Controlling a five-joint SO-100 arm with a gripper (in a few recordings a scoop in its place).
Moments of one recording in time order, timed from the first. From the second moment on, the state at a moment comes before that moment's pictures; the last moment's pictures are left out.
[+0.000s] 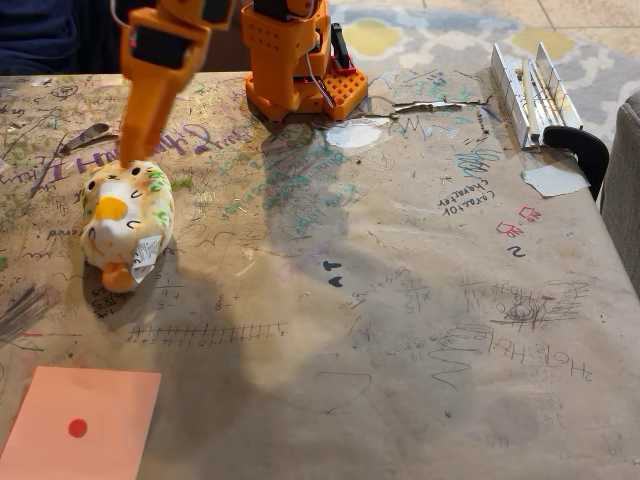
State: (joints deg) arm 37.6 135.2 150.1 52.1 -32.6
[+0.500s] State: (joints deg) arm 45.2 125.6 151.5 51.5 -39.8
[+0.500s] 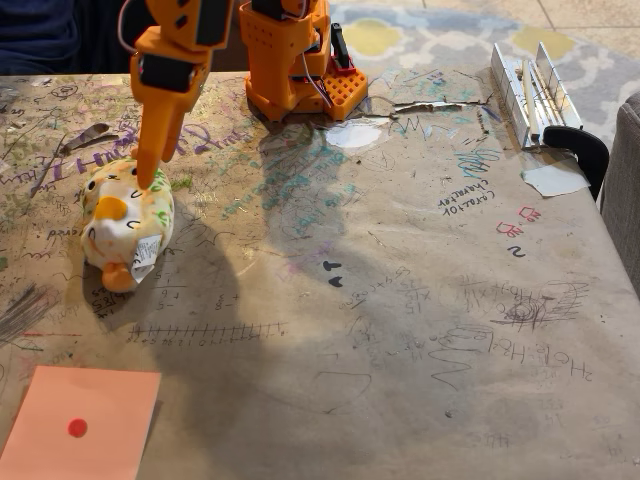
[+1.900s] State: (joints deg) arm 44.8 85.7 109.3 62.4 -38.7
